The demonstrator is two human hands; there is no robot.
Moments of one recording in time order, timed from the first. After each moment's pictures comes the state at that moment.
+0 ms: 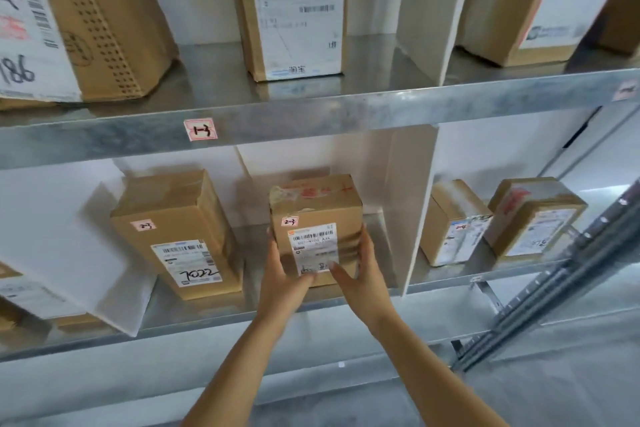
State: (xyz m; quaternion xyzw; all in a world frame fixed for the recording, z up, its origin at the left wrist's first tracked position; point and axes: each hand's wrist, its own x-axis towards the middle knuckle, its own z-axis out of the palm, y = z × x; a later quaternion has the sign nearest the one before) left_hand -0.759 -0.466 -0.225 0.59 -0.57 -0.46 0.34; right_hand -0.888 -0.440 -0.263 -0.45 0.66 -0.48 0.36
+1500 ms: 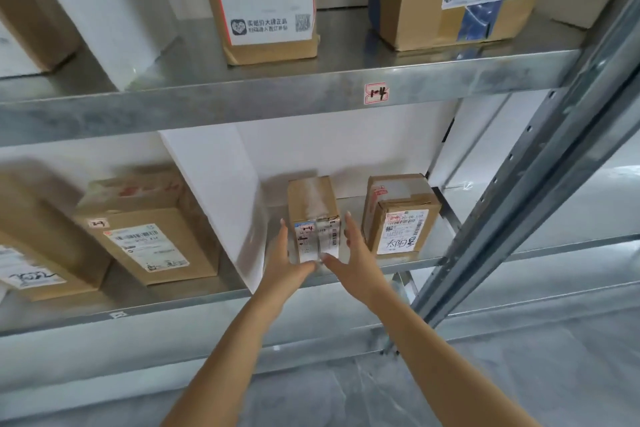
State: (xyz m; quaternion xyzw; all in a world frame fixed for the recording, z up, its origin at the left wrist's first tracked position) left_hand -1.014 -0.433 -0.254 0.54 -0.56 -0.56 0.28; right_hand -1.155 -0.395 -0.259 -0.50 0.67 -0.38 0.40
